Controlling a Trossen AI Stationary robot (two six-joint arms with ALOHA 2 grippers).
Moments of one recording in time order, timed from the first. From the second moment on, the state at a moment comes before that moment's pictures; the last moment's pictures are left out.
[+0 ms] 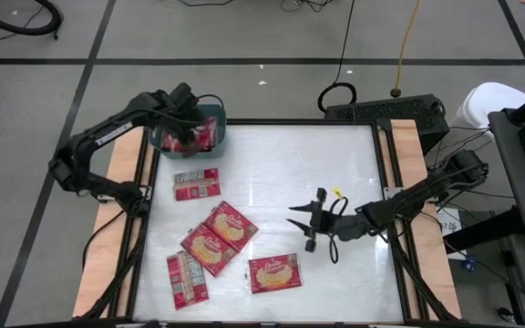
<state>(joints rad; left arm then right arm) 0.78 1.35 1.24 -1.14 0.05 0.33 0.42 1.38 0.59 0.46 0.68 0.06</state>
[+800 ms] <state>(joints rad) 0.25 1.23 1.28 -1.46 0.55 0.20 0.10 2.02 1.46 0.35 0.15 -0.30</state>
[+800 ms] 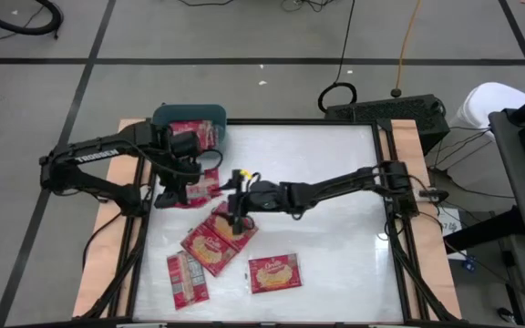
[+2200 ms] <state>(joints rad) 0.05 1.08 1.10 -1.17 -0.23 0.07 -0.06 2.06 1.50 0.34 -0.07 0.22</state>
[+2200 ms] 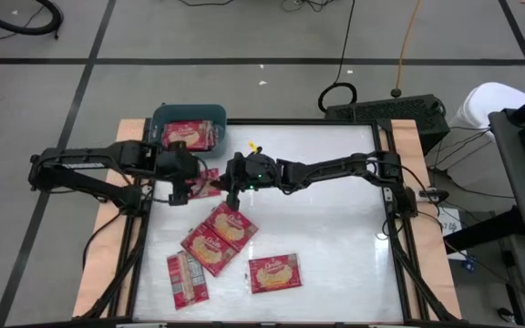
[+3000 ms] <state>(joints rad) 0.51 1.21 1.30 -1.32 -0.14 0.56 -0.06 1.81 1.46 -0.32 0.37 0.16</state>
